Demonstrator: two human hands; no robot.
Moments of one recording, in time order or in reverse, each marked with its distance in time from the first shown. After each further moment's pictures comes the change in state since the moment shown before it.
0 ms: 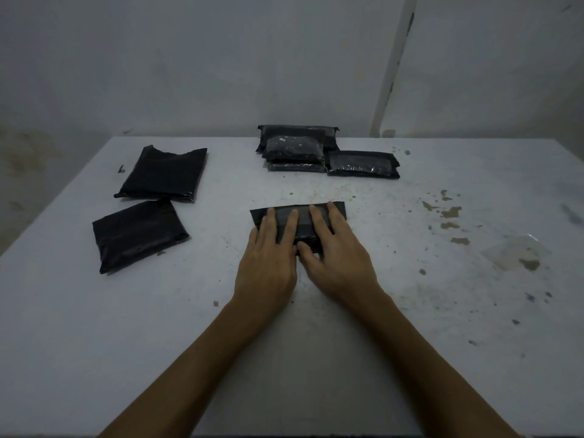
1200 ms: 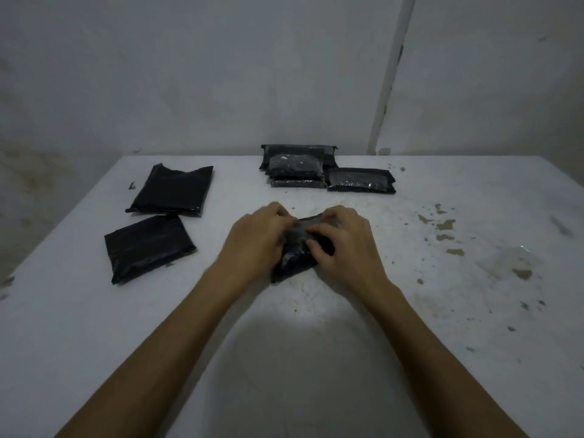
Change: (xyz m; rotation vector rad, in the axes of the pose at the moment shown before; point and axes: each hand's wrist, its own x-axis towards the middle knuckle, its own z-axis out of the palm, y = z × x) left_hand 0.050 -0.007 -0.082 0.023 -0.191 0.117; right_hand 0.014 0.003 -0.030 -0.019 0.205 -0.240
